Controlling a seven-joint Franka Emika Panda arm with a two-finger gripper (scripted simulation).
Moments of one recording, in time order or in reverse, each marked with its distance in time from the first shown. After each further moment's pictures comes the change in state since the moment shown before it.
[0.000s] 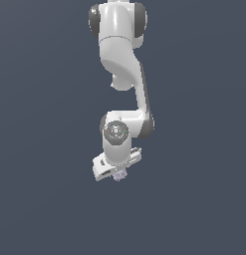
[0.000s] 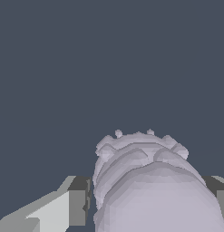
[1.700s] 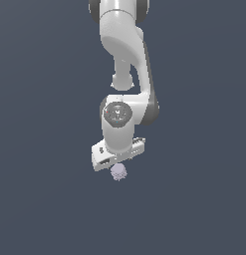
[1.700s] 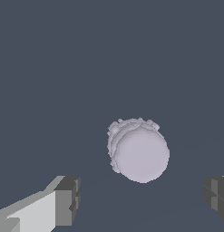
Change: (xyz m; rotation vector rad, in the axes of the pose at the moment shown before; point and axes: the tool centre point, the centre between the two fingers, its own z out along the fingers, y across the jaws) arm -0.009 -0.009 -0.061 -0.003 -0.006 0.055
